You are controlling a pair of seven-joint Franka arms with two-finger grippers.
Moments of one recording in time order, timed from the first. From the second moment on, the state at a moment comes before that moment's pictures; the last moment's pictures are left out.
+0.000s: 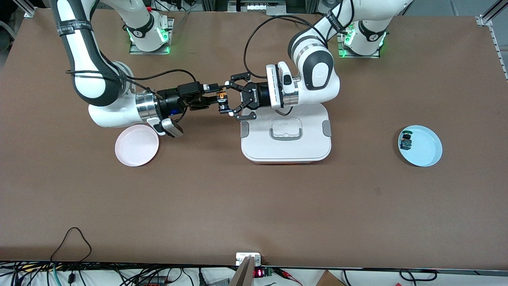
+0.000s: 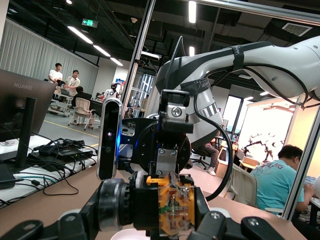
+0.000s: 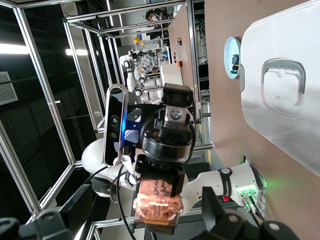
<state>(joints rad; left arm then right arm) -0.05 0.50 -0.75 -1.84 -2.13 2.38 2.37 0.41 0.28 -0.13 -1.97 1.63 1.61 -0.54</state>
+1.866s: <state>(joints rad) 0.12 0.48 -0.75 -1.79 -1.85 2.30 2.05 0.37 0.29 -0.15 -1.95 1.64 1.63 -0.55</state>
